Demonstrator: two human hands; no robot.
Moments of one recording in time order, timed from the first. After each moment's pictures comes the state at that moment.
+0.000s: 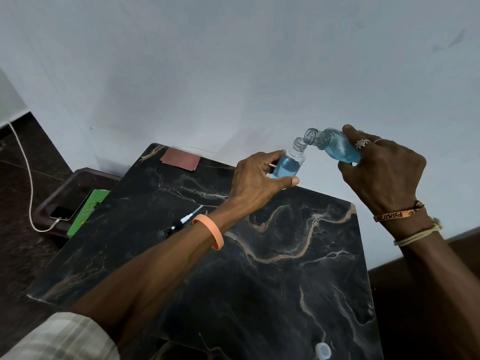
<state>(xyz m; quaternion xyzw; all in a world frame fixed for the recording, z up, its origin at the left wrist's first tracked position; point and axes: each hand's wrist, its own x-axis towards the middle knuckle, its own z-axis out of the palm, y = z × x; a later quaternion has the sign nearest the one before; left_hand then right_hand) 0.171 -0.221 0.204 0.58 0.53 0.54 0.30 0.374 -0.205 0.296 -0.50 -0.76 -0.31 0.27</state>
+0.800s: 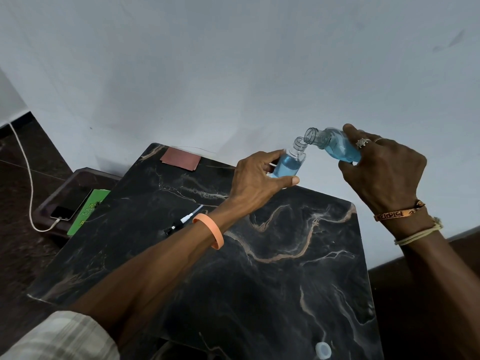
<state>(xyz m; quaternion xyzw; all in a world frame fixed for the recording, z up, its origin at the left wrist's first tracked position) 0.170 -0.220 0.203 0.58 0.53 0.54 0.30 0.374 -0.205 0.297 -0.50 -0.76 -0.31 0.27</state>
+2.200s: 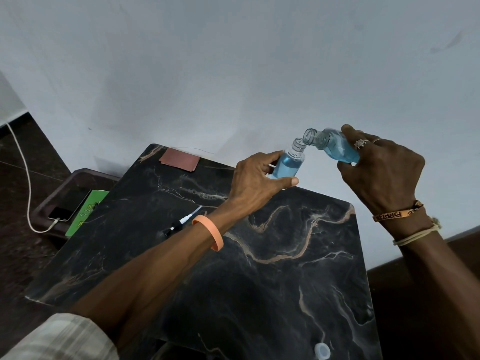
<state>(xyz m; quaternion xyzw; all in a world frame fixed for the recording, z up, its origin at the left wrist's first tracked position) 0.171 -0.222 0.204 0.58 0.53 0.55 0.29 0.375 -0.204 0.298 -0.49 -0.76 -0.32 0.27</state>
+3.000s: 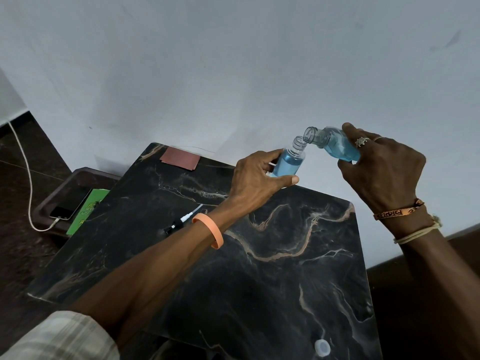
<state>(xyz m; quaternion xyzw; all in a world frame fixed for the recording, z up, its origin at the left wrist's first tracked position) 0.170 -0.225 0.205 0.58 0.53 0.55 0.29 0.373 -0.211 0.301 -0.50 -0.76 -0.31 0.27</state>
